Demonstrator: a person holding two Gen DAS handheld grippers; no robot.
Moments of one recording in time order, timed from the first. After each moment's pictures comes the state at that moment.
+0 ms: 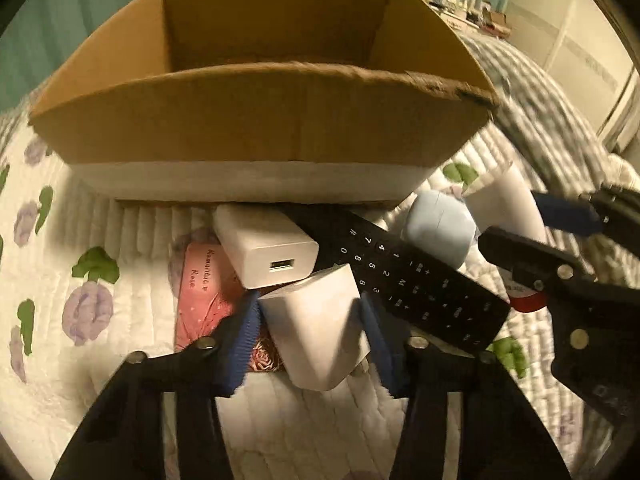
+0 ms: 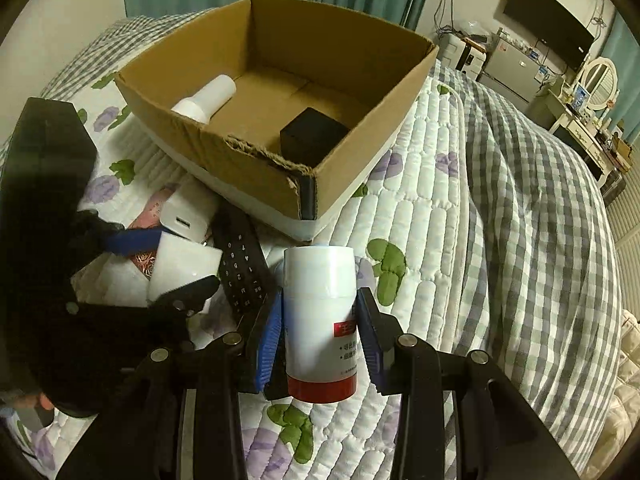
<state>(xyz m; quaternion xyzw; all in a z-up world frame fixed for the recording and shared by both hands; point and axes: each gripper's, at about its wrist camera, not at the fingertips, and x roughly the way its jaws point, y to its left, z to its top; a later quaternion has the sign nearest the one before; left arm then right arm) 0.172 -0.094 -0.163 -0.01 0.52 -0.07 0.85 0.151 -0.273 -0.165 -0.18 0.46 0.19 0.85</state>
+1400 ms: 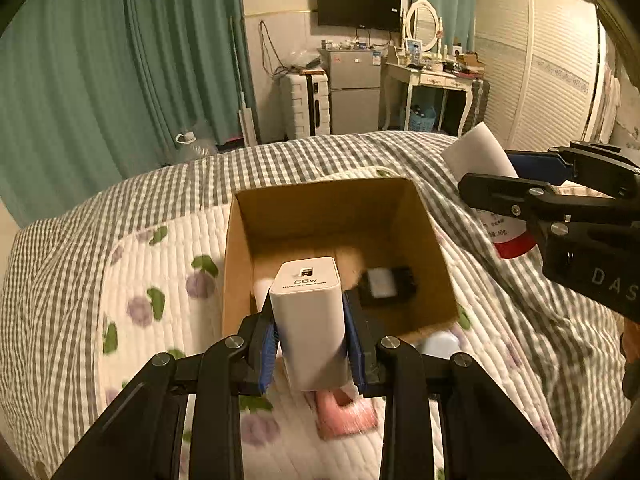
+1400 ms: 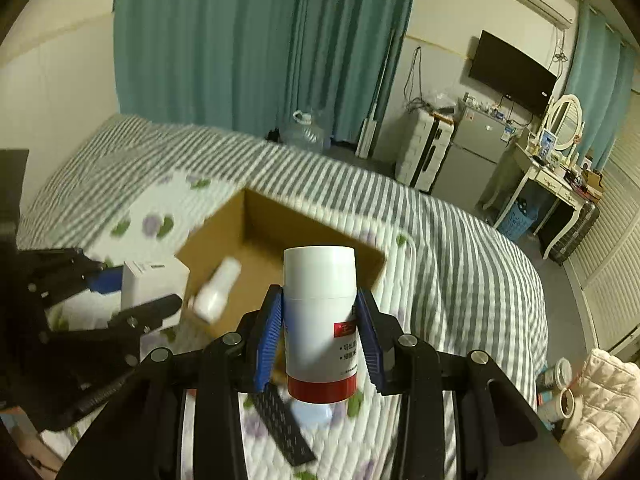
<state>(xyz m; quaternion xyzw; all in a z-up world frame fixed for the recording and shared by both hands) 0.198 -0.052 0.006 0.07 0.39 -0.08 0.91 0.179 -0.236 0.012 -0.14 0.34 0.17 0.91</state>
